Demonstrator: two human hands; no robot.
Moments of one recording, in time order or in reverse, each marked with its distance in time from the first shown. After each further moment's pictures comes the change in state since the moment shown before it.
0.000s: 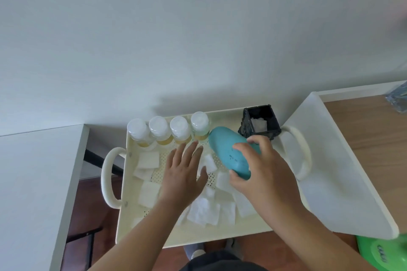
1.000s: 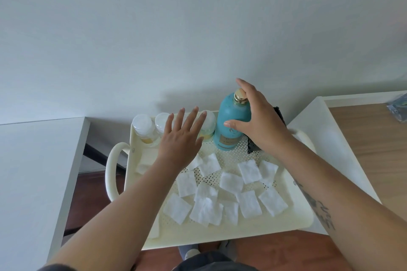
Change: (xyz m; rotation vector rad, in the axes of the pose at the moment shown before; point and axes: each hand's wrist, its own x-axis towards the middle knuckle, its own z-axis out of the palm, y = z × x) left_hand 0.070 -0.034 -0.019 0.157 -0.085 0.004; right_hand 0.111 0.007 0.005 0.443 -0.089 -0.055
